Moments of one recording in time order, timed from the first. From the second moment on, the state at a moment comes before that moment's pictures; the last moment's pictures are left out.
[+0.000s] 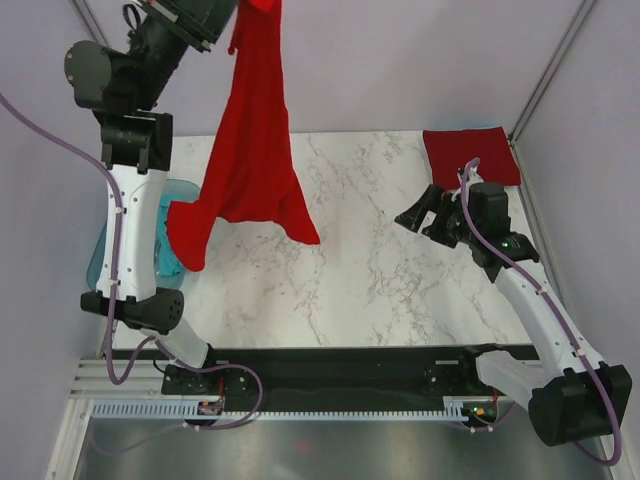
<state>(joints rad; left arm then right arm) -0.17 1.68 2.38 0.14 0.48 -0.95 0.17 1.05 0.91 -0.42 -0.34 0.62</state>
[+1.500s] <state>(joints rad) -0.29 1.60 1.97 0.22 0.86 -1.06 0.49 1.82 0.77 0.77 -0.41 0.29</state>
